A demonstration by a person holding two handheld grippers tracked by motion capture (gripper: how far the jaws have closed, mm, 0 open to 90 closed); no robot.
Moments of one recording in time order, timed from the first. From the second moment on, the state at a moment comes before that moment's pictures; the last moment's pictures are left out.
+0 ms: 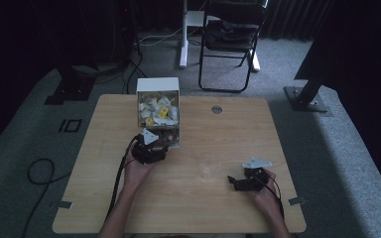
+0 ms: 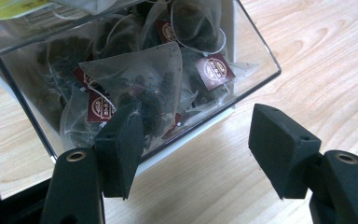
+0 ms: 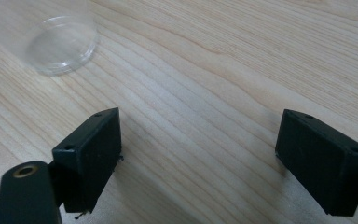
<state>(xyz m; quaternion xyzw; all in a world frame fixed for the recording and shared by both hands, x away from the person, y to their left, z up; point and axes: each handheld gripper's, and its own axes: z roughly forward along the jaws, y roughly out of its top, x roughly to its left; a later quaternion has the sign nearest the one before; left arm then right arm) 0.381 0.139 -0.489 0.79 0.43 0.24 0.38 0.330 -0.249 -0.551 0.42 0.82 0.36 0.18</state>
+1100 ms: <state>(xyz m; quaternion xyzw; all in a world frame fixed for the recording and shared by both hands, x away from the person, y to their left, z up) 0.353 0.135 -0.473 0.76 0.45 0.27 0.39 0.330 -0.249 -0.551 0.42 0.82 0.36 0.18</state>
